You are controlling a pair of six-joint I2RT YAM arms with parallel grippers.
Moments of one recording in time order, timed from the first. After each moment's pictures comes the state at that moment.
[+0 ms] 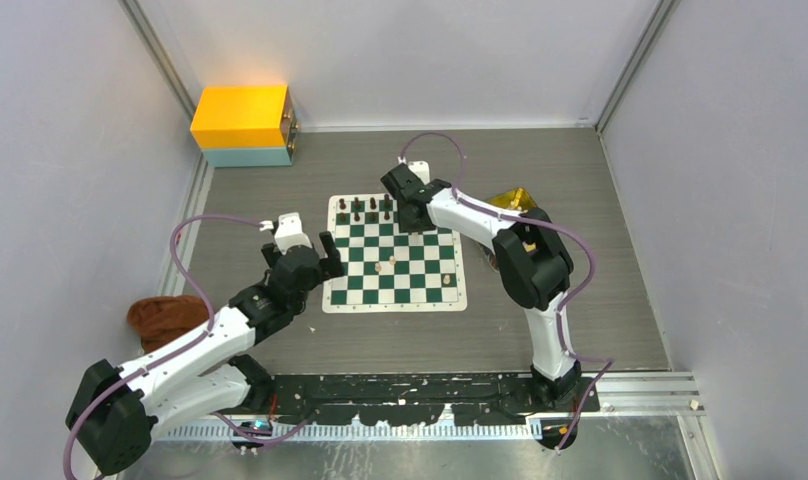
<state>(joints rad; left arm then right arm) -0.70 0.93 0.51 -0.11 -0.61 -0.58 0.69 2.05 1.58 -0.59 0.38 0.51</state>
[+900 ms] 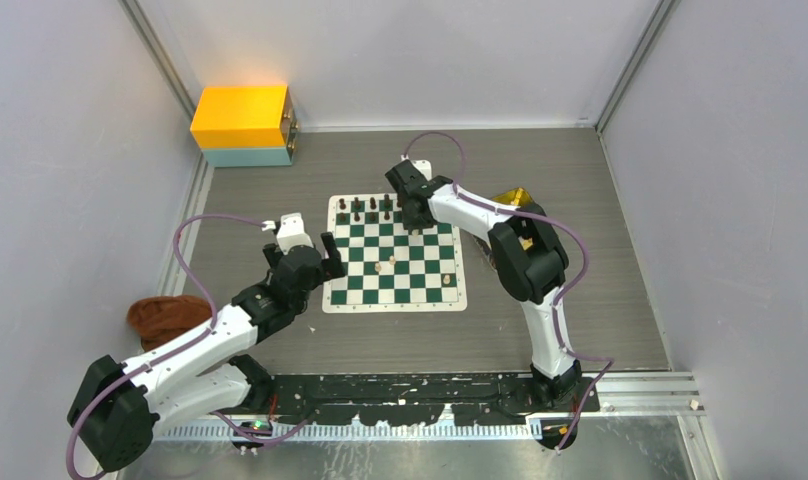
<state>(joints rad) -0.70 0.95 0.51 -0.10 -0.61 -0.58 0.65 2.11 1.62 -0.57 0.32 0.50</state>
